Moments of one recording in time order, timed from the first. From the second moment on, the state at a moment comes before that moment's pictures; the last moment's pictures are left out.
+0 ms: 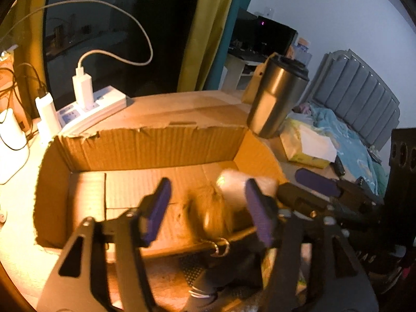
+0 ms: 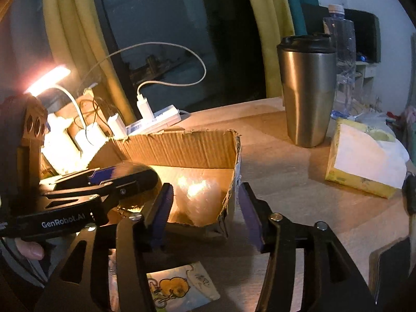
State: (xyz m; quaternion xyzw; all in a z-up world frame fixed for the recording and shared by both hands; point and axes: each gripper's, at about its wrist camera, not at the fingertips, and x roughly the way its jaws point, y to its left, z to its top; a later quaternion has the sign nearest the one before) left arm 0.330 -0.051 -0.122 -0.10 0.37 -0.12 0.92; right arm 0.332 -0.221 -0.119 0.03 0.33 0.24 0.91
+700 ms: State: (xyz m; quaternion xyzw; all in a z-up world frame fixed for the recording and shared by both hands) left arm 0.260 -0.022 -0.087 -0.11 0.32 -0.12 0.93; right arm 0.271 -0.216 -0.090 0.02 0.31 0.20 0.93
